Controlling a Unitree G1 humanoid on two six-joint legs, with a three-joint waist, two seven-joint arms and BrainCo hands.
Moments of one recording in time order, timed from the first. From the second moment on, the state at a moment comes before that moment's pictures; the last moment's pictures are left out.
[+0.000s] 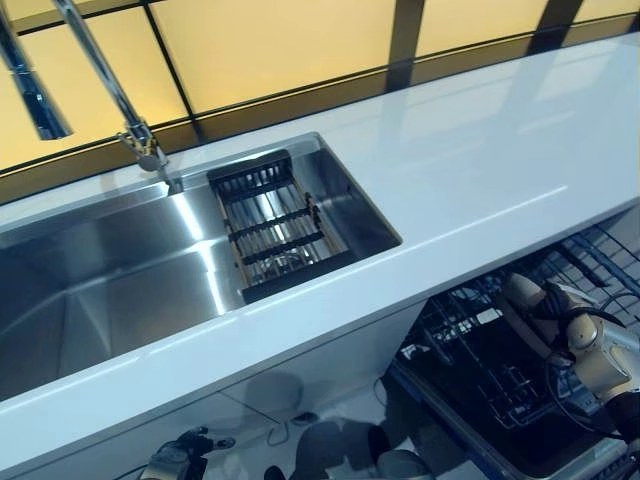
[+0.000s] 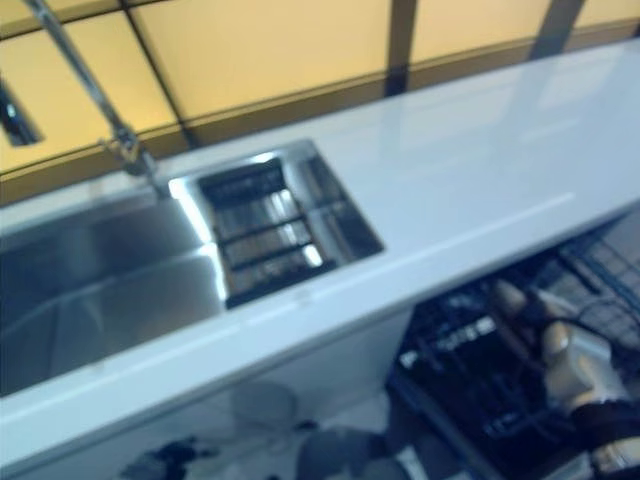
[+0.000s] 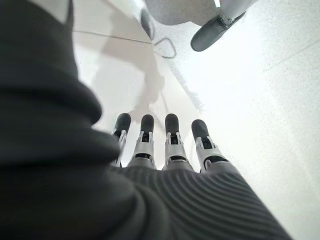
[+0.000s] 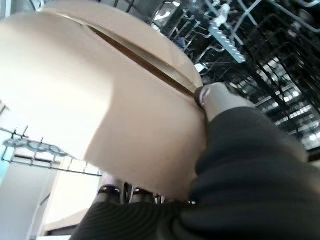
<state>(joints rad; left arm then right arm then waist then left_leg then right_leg) -0.02 0.37 -0.18 1.00 -0.05 0.19 -0.03 -0.22 -0.89 0.21 0.39 -0.49 0.37 0.13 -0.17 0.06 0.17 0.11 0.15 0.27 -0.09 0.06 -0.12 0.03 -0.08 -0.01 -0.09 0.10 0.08</state>
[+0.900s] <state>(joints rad) -0.04 0.37 -0.20 1.00 -0.03 0.20 -0.02 -0.32 -0.84 0.29 0.63 -0.51 0.45 0.15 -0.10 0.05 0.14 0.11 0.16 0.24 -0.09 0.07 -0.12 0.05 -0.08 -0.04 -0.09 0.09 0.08</state>
